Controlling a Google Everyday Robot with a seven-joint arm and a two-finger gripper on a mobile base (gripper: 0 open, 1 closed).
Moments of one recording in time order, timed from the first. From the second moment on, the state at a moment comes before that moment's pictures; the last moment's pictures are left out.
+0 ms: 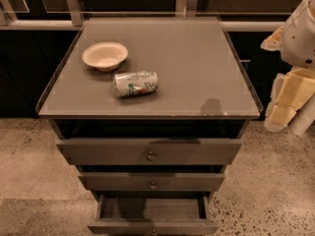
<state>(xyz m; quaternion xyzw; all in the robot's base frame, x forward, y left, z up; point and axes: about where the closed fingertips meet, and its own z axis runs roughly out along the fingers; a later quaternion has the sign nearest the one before) 0.438 -0.217 0.976 -0.60 0.78 -0.03 0.16</state>
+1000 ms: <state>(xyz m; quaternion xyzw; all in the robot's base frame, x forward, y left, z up) 0.397 -0.226 0.906 -0.57 0.79 0.03 0.21</state>
